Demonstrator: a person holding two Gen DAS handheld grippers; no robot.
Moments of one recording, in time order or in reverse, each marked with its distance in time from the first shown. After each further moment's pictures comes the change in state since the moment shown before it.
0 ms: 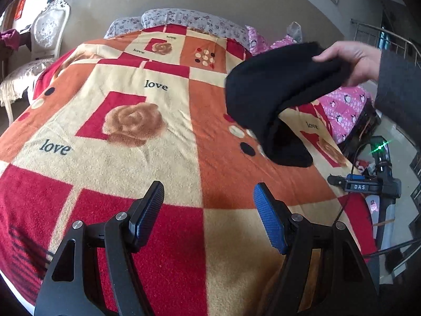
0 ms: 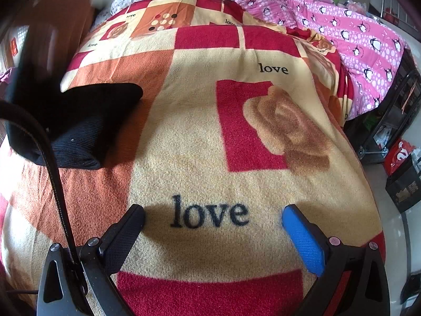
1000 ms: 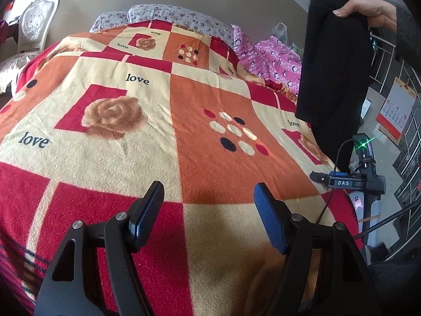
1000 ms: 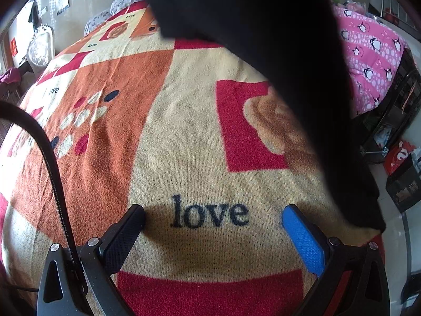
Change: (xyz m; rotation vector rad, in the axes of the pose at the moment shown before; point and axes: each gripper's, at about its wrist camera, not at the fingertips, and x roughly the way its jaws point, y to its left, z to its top) left arm 0.003 0.002 -0.004 -0.025 0.007 -0.092; right arm 0.000 0.001 0.000 -0.001 0.001 -0.001
